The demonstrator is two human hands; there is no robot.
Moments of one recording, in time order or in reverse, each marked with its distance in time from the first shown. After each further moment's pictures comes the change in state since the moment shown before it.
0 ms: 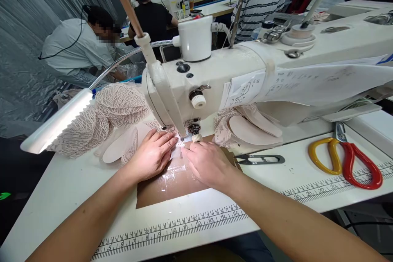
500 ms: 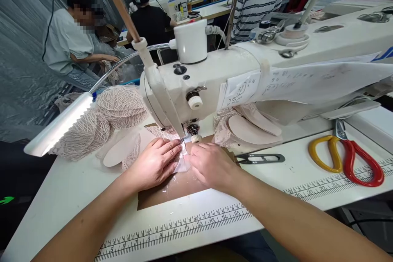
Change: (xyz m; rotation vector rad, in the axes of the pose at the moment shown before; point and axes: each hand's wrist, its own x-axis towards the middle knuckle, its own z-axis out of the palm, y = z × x) left_hand -0.005 0.014 -0.004 -0.113 -0.008 0.058; right_hand -0.009 0.010 0.002 0.070 0.090 -0.155
